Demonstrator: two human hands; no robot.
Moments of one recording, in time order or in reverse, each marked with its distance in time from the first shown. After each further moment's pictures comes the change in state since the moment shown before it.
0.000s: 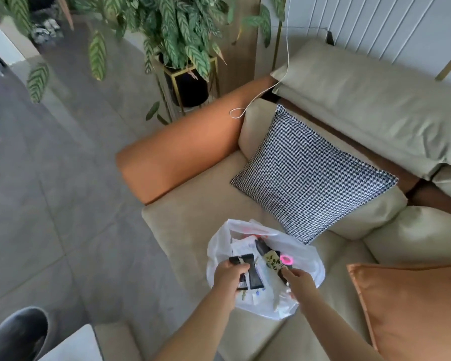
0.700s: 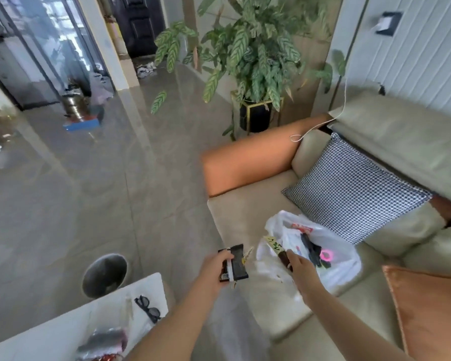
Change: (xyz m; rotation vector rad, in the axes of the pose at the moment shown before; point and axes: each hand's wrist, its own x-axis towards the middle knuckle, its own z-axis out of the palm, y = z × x) left_hand -0.172 -0.072 -0.200 -0.265 0.042 0.171; right_hand -0.220 0.022 0.072 -0.047 -0.143 -0.359
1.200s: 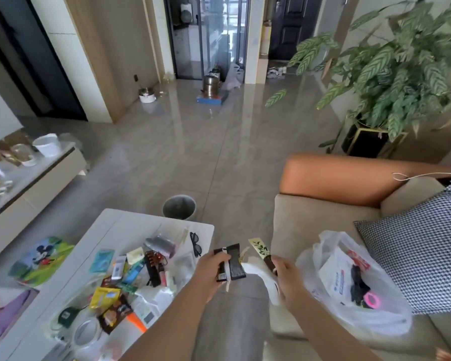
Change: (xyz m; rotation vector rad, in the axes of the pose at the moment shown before) left_hand -0.143 -0.118 -0.048 -0.488 0.322 0.223; right_hand -0.093 0.025 0.036 -0.242 -0.464 -0.187
